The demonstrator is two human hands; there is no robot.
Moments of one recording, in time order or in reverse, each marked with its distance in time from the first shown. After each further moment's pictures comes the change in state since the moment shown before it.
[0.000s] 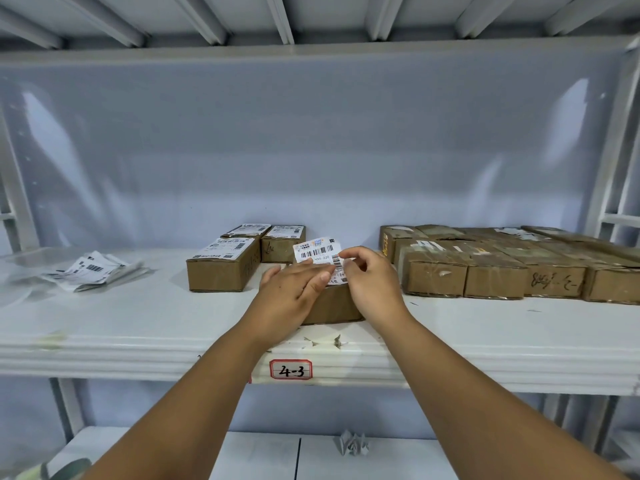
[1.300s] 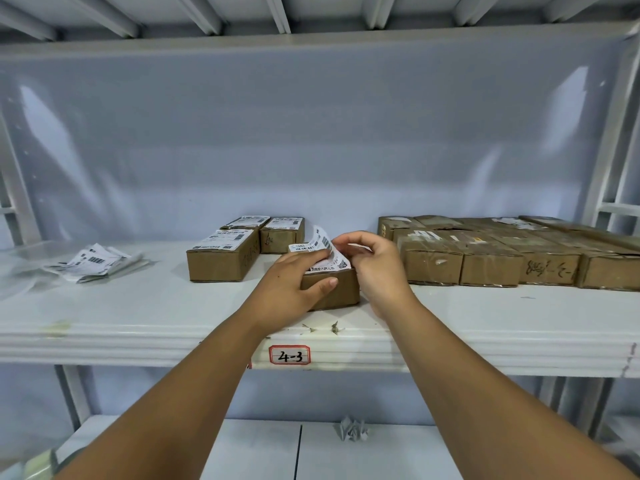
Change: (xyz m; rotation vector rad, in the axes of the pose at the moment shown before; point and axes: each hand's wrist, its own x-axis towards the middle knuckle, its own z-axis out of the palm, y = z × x) left_hand -0.004 0.005 -0.004 -0.047 0.021 0.015; right_hand -0.001 -0.004 -0.006 0.440 -0.067 0.029
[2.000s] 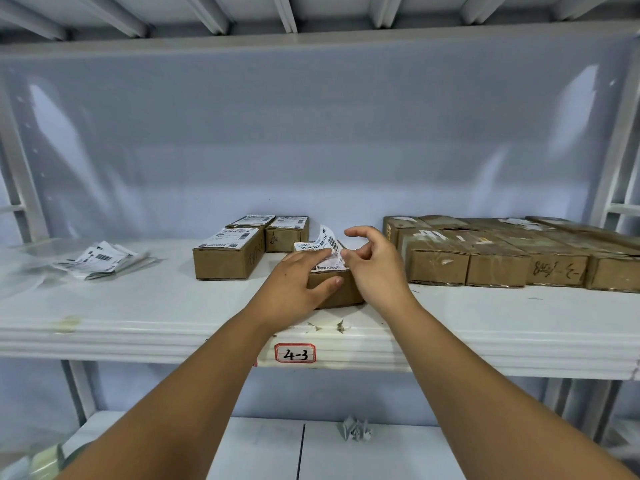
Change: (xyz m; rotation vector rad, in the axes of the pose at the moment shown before) left_hand 0.002 -0.003 0.004 0.031 0.034 -0.001; right_hand -0.002 0.001 0.001 -0.314 0.031 -0.036
